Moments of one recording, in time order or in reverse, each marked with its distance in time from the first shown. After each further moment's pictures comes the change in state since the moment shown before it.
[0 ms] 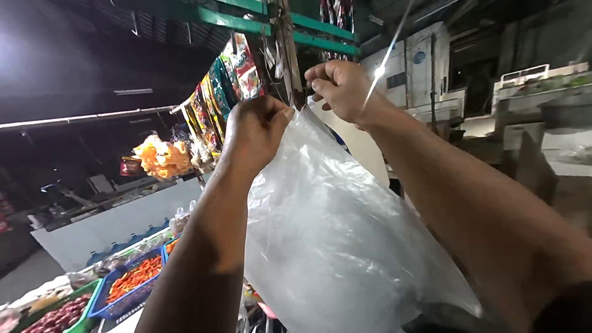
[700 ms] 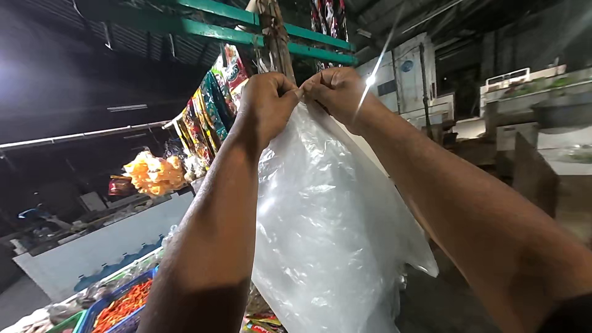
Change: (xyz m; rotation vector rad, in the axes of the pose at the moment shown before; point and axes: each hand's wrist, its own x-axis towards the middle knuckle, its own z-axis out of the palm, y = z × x) left_hand 0.089 -0.023 0.027 -0.011 -0.086 -0.057; right_hand 0.031 0.031 0.009 0.242 0.047 -0.106
